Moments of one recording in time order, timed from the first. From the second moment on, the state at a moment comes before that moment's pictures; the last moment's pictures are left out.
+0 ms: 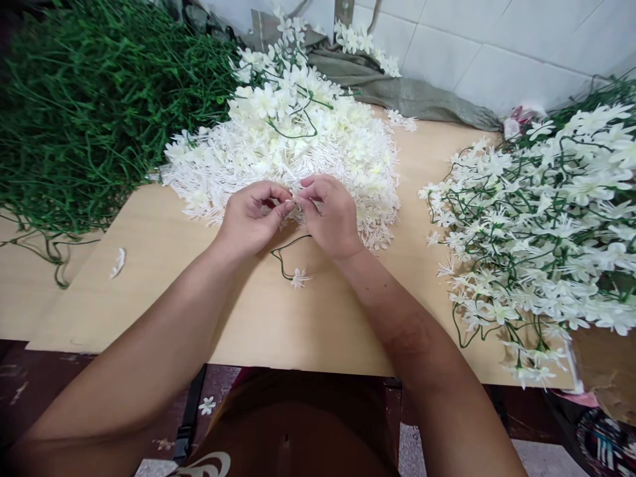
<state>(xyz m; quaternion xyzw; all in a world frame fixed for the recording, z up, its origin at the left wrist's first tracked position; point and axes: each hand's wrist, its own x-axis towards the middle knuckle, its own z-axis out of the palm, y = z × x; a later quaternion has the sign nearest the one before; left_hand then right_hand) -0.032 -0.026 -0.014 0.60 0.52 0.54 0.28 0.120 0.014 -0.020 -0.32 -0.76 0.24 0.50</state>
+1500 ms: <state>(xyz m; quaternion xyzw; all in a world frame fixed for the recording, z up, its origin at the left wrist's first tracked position) -0.035 -0.025 0.001 0.38 0.47 0.59 0.53 0.115 0.005 -0.009 -0.30 -0.79 0.15 0.52</state>
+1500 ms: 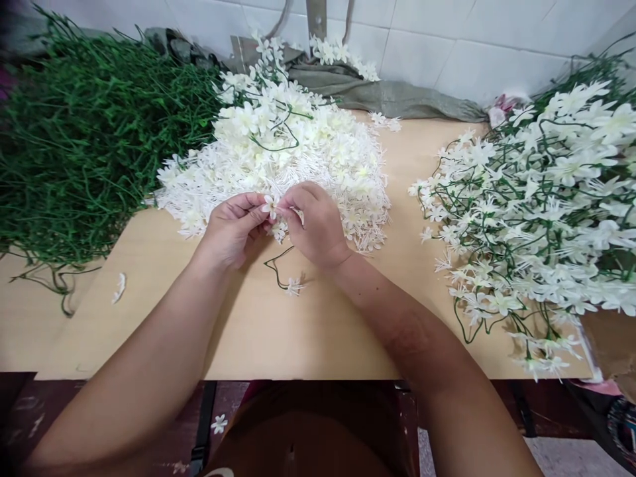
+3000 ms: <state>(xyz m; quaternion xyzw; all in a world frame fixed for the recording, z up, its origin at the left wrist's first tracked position) -0.027 -0.044 0.002 0.80 0.52 0.25 0.15 0.144 0.003 0.012 -0.31 -0.63 0.58 0.42</state>
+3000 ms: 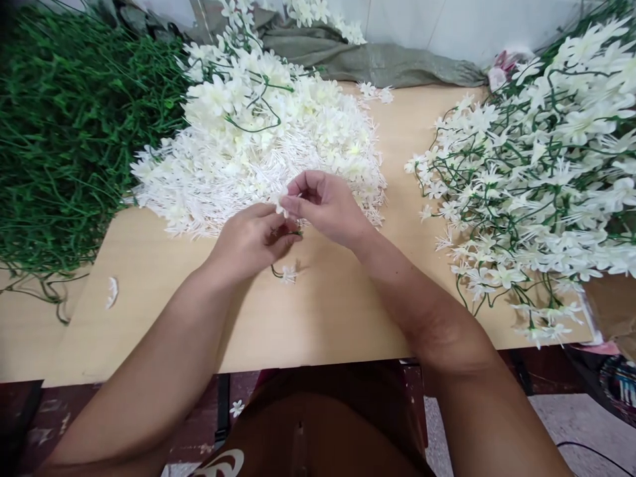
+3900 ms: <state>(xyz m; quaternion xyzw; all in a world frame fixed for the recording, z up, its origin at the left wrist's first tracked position) -0.022 -0.037 -0.001 0.48 0.52 0.50 0.50 0.144 -0.008 -0.005 -0.34 -0.54 0.65 0.42</state>
